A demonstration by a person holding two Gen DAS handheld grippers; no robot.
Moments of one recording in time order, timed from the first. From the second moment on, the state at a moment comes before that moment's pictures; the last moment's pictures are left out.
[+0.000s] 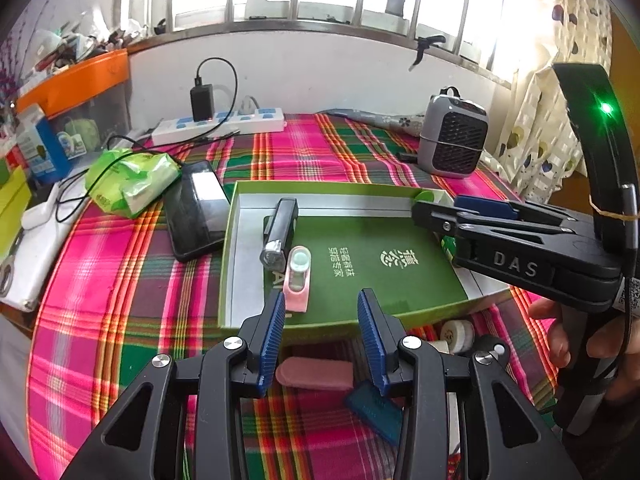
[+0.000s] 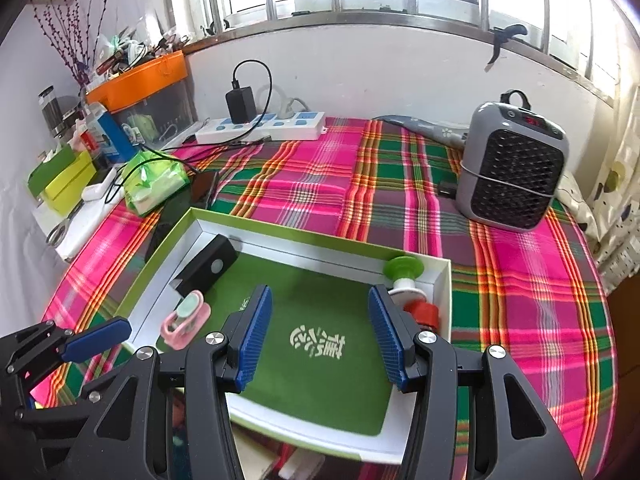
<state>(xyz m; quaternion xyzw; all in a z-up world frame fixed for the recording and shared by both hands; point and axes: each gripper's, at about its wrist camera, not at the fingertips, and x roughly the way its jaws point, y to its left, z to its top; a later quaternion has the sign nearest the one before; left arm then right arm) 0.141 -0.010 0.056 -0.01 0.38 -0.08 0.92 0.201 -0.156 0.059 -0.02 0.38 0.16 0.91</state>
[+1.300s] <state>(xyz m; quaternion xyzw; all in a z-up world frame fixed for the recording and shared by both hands) 0.070 0.027 0.019 -0.03 0.41 -0.11 0.90 0.065 -0.163 0.019 0.03 0.40 0.10 0.91</state>
